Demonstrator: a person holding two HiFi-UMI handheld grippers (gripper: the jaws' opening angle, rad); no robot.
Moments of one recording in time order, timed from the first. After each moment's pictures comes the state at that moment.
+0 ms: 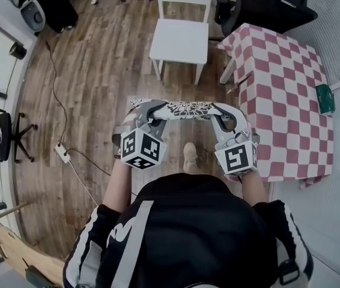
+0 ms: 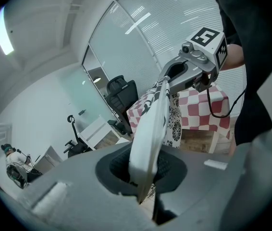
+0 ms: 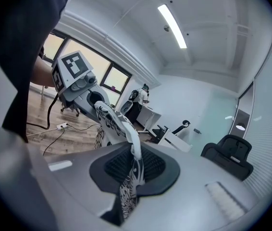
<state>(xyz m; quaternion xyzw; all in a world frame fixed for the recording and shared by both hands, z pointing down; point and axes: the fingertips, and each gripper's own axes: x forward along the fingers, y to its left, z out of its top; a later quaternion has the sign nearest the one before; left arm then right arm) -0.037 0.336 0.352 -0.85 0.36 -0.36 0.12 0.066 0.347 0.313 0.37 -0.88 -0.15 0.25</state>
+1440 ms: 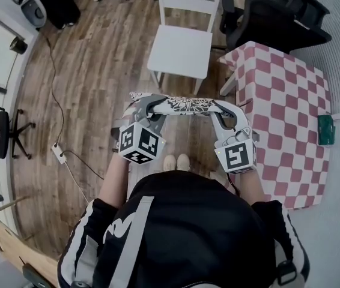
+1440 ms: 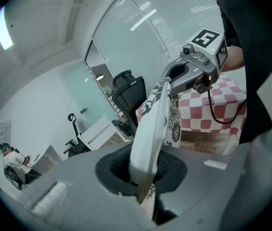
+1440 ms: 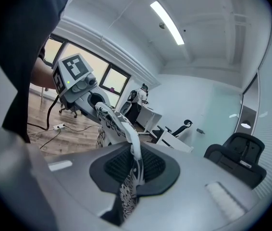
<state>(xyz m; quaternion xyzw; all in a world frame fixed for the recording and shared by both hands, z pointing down) -0.017 0.199 0.347 -0.85 0.38 -0.36 0.11 0.085 0.208 0.308 0.34 -0.90 -0.14 0.24</state>
